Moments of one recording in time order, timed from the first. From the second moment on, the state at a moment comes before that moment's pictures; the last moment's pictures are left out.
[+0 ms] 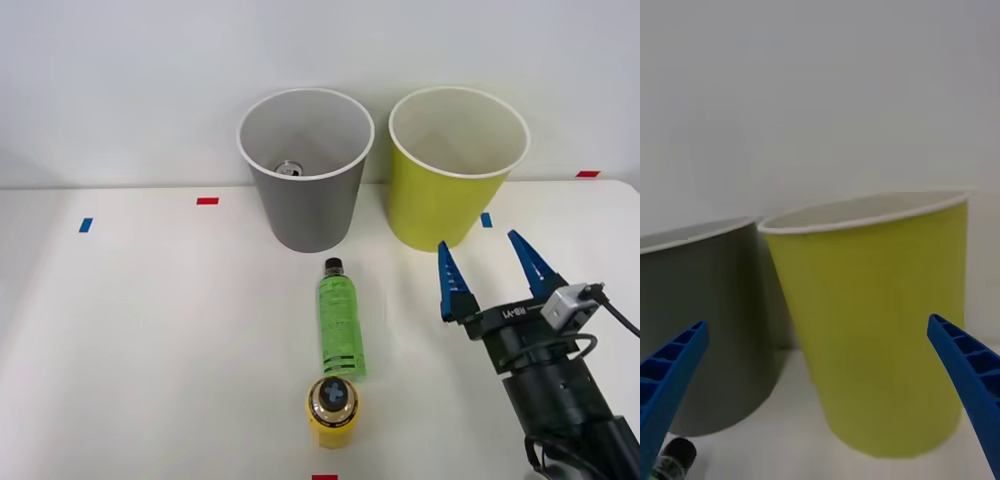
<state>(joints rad) 0.29 -0.42 0.31 -1.82 -0.37 -0.50 1.50</state>
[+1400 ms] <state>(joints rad) 0.59 -0.20 0.23 -1.82 0.07 -0.62 1.32</state>
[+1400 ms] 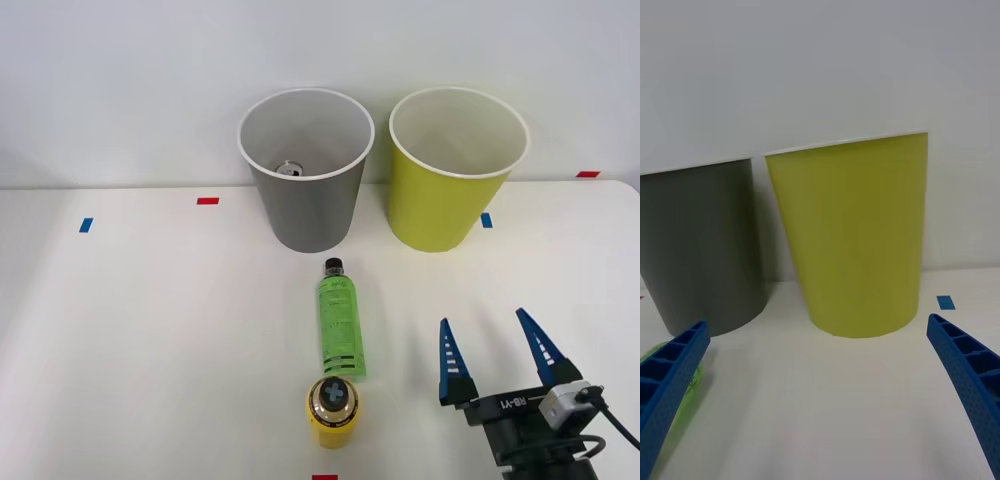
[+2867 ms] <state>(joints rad) 0.89 -0.28 0.32 -1.82 0.01 -0.66 1.61</state>
